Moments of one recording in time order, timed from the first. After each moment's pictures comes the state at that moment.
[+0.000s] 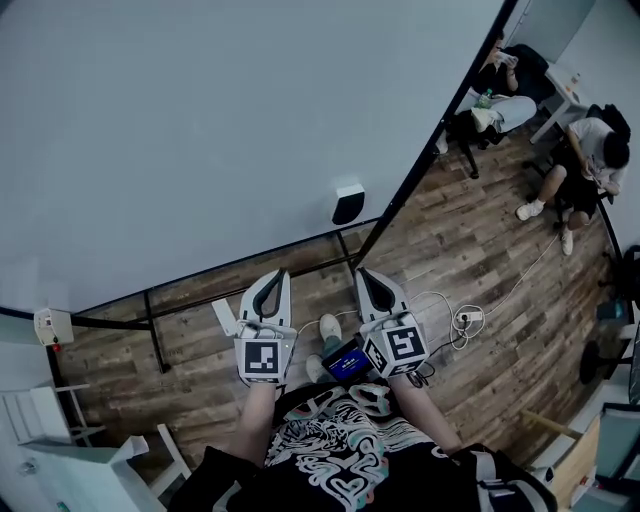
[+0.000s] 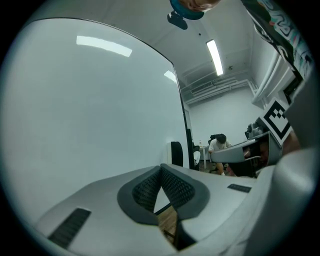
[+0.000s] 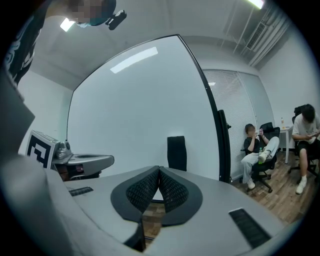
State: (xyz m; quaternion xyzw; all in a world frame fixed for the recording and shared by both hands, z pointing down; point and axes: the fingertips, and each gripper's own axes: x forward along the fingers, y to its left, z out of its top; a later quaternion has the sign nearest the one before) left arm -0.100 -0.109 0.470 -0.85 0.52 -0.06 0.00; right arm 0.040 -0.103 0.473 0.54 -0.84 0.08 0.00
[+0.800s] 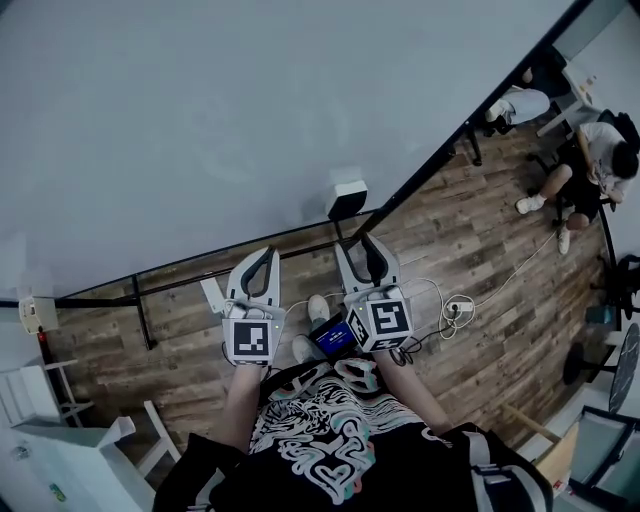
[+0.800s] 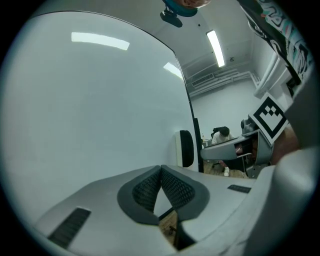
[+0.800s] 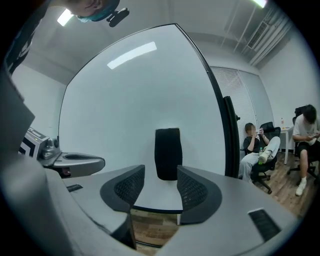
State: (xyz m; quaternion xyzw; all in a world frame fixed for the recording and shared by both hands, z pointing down) left arm -0.099 -0.158 0.493 -0.84 0.53 -0.10 0.00; right arm 0.037 -0.176 0.492 0.55 -0.83 0.09 0.02
